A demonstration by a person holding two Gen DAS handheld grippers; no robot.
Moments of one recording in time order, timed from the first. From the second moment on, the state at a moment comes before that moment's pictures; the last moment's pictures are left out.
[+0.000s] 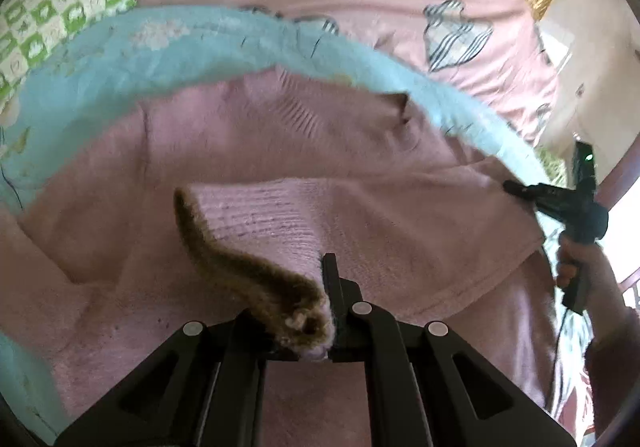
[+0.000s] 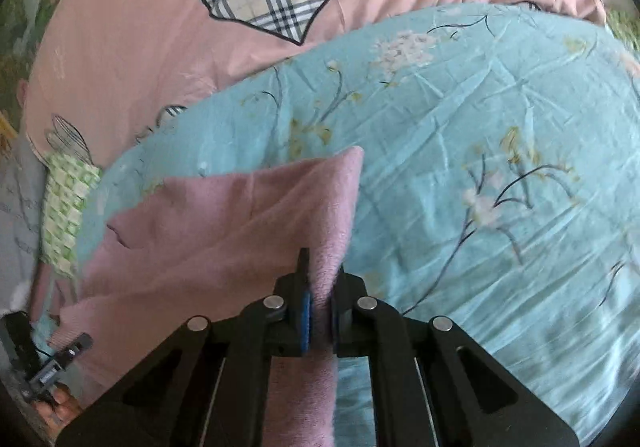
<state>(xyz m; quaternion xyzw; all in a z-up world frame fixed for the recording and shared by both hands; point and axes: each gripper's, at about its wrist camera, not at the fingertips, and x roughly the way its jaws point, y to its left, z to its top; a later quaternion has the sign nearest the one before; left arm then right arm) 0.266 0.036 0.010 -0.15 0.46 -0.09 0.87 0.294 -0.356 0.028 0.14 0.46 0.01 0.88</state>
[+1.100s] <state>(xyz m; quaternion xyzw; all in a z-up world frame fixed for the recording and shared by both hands) 0.130 0.361 0.001 -0.41 0.39 0.18 0.81 0.146 -0.190 0.006 0.19 0.48 0.19 0.84</state>
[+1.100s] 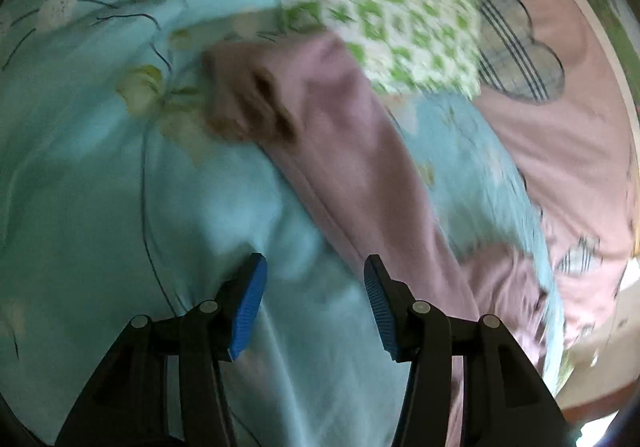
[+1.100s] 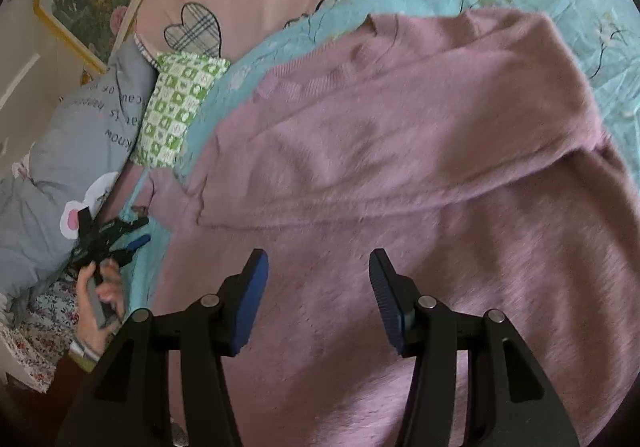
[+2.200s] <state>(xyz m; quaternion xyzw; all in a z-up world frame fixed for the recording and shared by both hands) 0.230 0.095 0.141 -0.14 0.31 -0.03 0.94 0.103 -0.250 0.037 0.25 0.43 0.15 0.86</state>
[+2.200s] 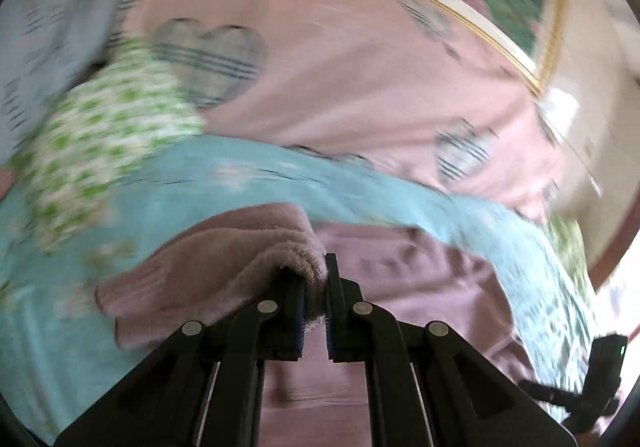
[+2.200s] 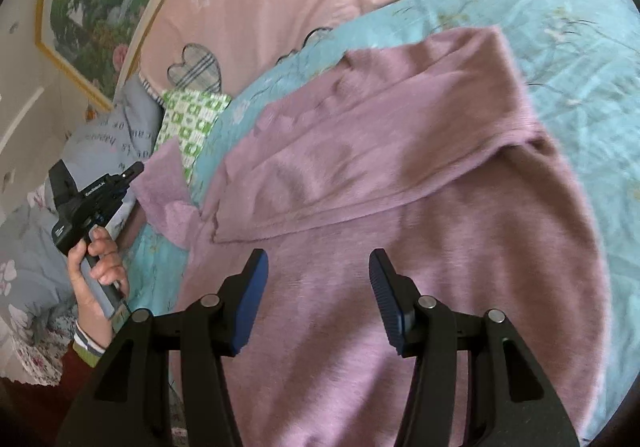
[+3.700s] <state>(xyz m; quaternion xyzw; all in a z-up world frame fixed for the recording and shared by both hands) 0.196 0.089 0.005 -0.01 0.46 0.09 0.88 0.251 -0.048 0.010 -0.23 0.41 0.14 0.87</state>
